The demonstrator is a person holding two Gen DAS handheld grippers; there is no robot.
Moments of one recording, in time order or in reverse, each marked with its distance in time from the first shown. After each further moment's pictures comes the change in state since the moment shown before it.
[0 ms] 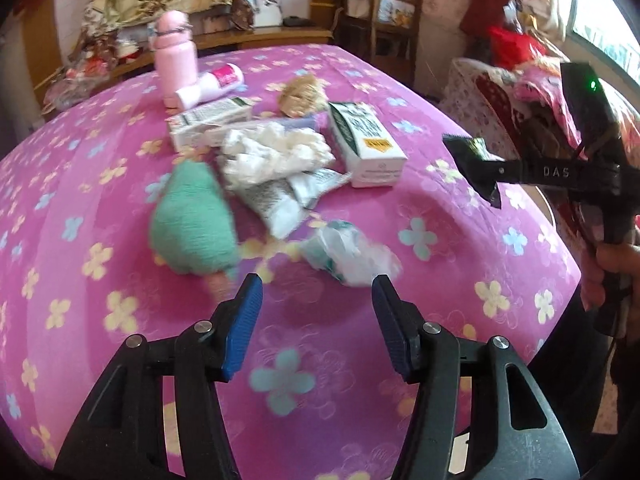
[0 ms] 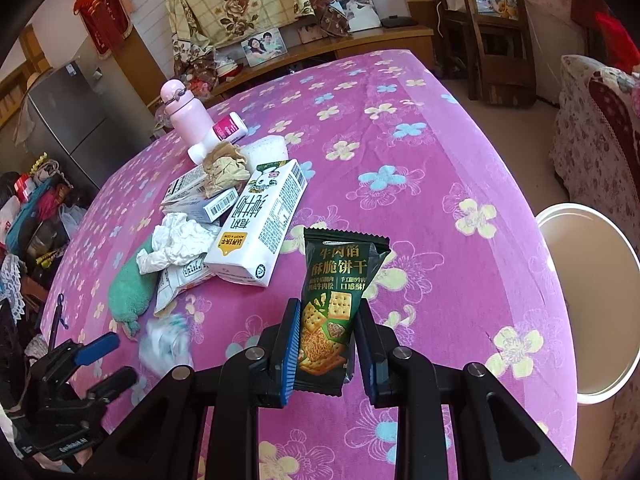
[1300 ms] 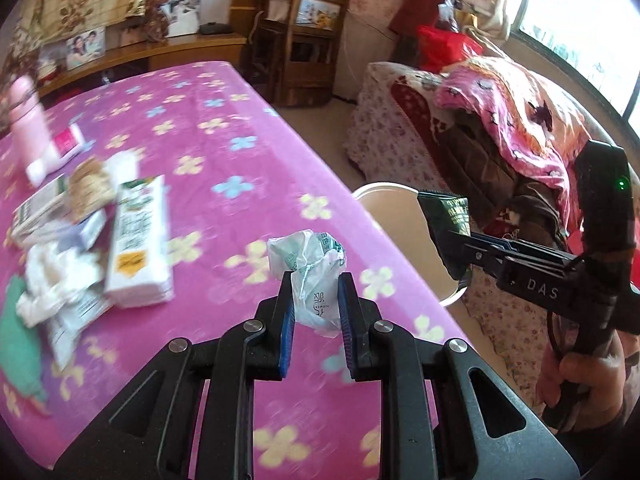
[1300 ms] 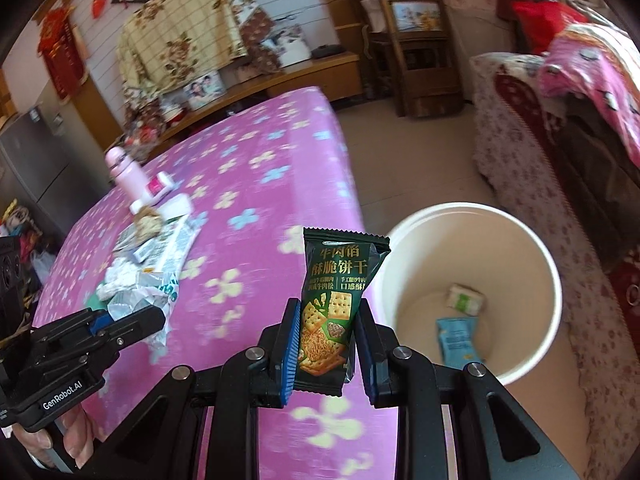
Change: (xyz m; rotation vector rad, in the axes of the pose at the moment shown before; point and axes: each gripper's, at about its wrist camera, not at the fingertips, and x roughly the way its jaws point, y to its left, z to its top) left arm 0.040 -0.160 0.100 0.065 -0.009 -0.232; right arm -0.093 -0.117 -0.013 0.128 -0.109 -0.153
